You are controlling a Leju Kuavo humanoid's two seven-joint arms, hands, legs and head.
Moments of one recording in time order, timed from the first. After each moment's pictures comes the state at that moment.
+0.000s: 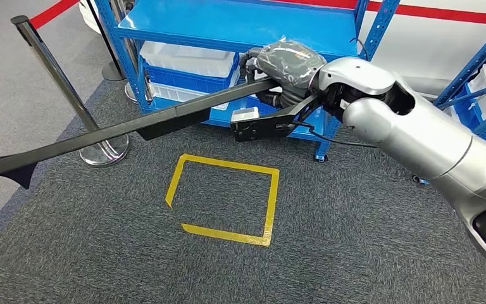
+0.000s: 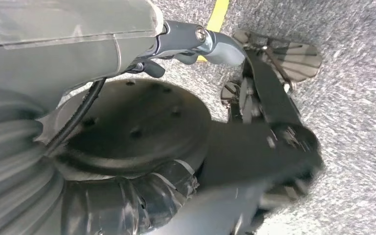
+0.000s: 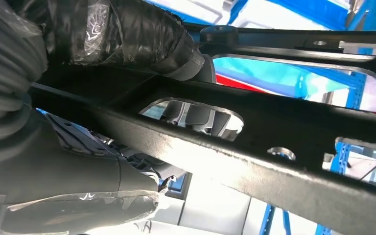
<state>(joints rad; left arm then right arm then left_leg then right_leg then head) -0.09 -0.03 -1.22 -0.11 1.56 0.10 -0.32 -1.39 -0.36 0.95 -1.33 0.41 0.35 -0.02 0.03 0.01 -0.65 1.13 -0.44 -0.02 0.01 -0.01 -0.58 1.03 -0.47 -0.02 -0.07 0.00</state>
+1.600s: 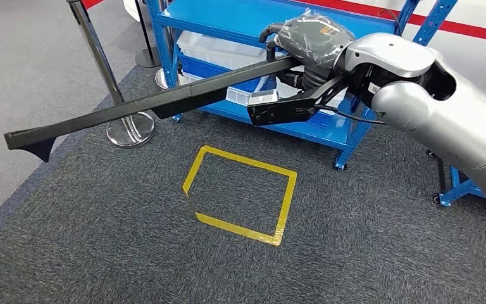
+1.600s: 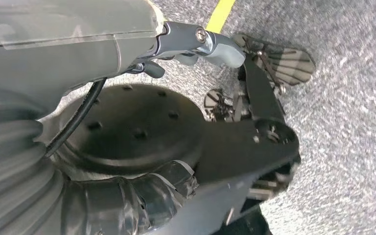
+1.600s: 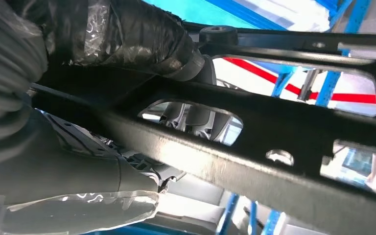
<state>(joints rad) -0.09 -0.03 -1.23 -0.11 1.55 0.07 -0.34 -1.48 -0.46 0.98 -1.40 0.43 0.37 0.05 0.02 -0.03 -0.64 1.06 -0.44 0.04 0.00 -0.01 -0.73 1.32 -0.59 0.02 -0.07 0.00</state>
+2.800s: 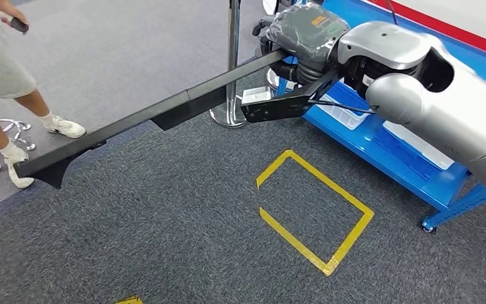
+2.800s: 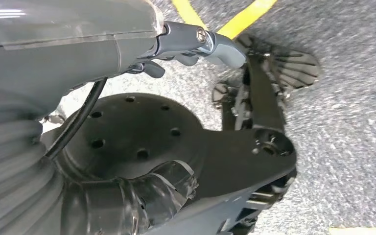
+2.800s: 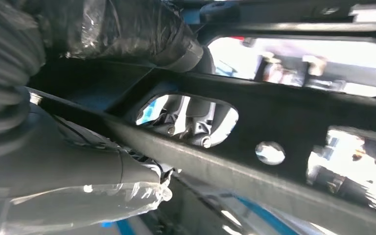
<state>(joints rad) -0.10 0.00 -1.28 -0.12 1.54 0.05 -0.33 -1.54 -0.44 1.01 -1.39 0.45 0.39 0.03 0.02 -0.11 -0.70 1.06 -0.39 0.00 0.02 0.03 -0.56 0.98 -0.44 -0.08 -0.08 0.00</state>
